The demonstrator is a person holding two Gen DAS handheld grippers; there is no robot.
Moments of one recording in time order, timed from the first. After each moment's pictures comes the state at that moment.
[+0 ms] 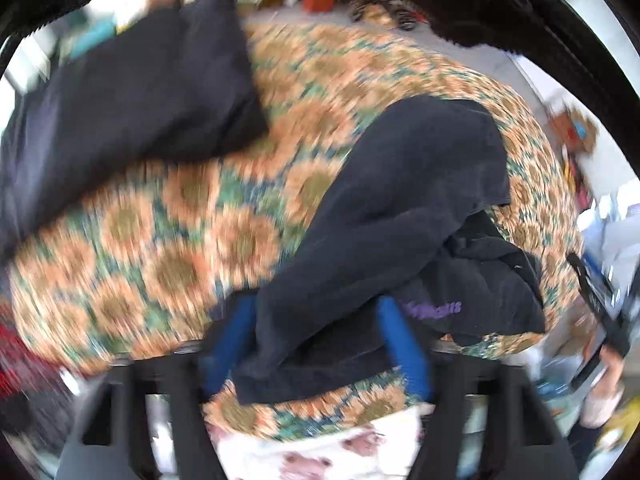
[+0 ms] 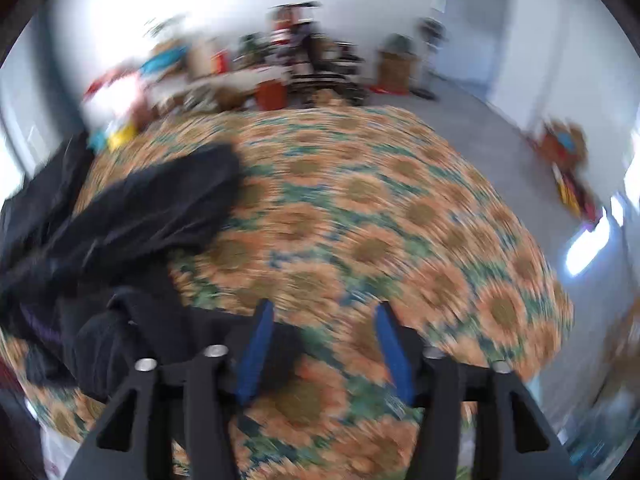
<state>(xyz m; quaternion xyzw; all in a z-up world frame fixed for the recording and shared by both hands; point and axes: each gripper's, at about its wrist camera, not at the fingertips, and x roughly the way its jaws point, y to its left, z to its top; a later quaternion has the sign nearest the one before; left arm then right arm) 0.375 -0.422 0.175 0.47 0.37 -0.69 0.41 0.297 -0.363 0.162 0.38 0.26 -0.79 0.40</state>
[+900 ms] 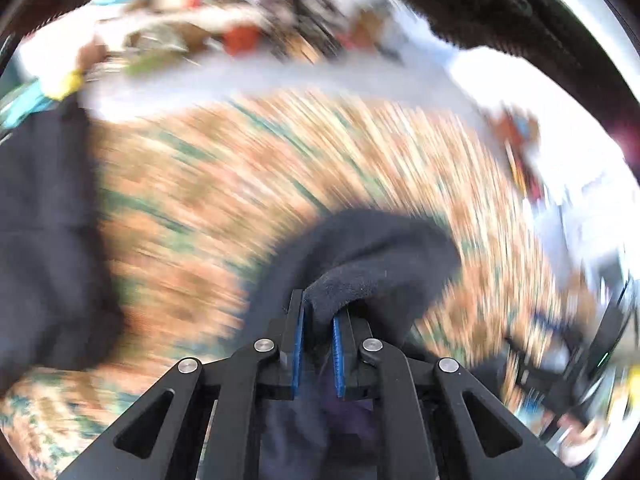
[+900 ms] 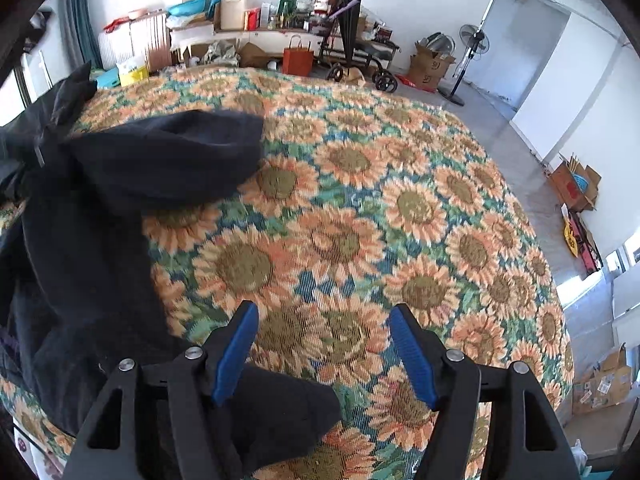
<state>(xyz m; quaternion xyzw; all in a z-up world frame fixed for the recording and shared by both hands) 0.306 -0.555 0.162 0.39 0.37 -0.76 0.36 0.287 -0.421 0.118 0.39 0.32 -0.76 0.40</state>
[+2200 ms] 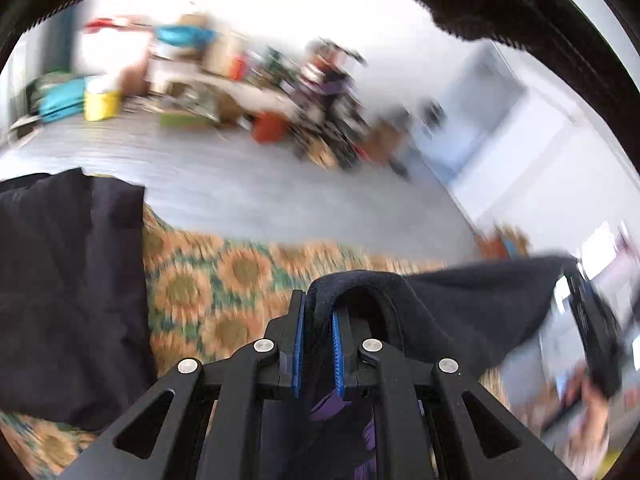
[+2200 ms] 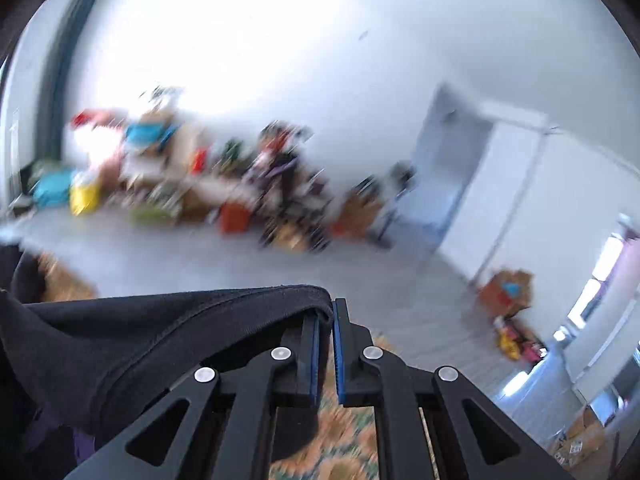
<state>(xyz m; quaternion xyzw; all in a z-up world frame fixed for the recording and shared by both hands) 0.299 -0.620 0.236 0.19 0.39 -0.79 0.44 0.270 -0.556 0.318 0.12 0.24 -0.90 0.34</state>
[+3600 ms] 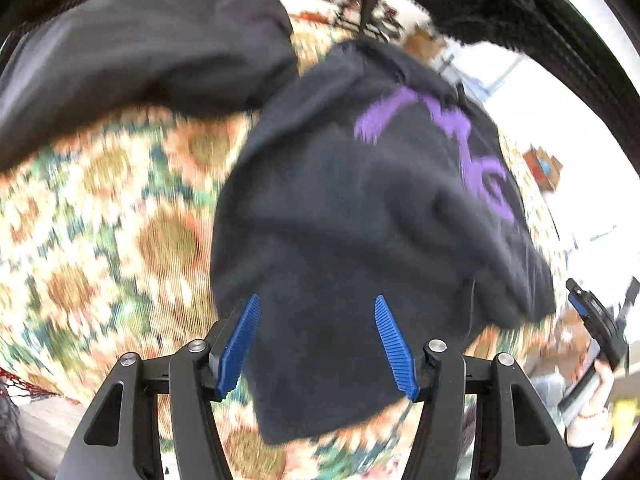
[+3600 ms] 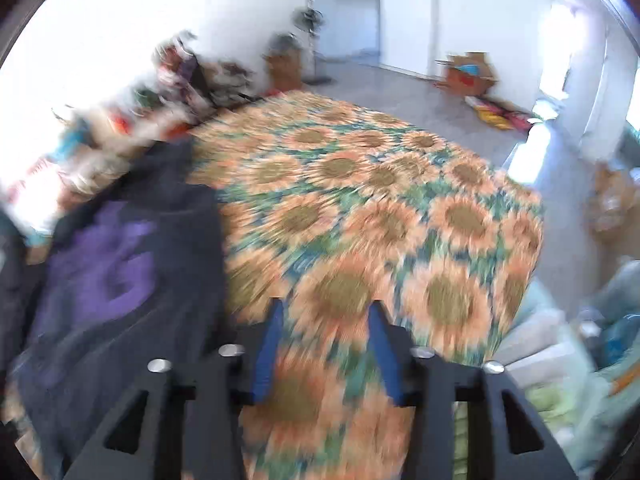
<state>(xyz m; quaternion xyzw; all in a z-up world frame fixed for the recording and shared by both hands) 0.439 -0.421 0.066 0.37 0.43 -0.74 0.37 0.308 -0.259 0.117 0.43 0.07 -0.86 0.28</state>
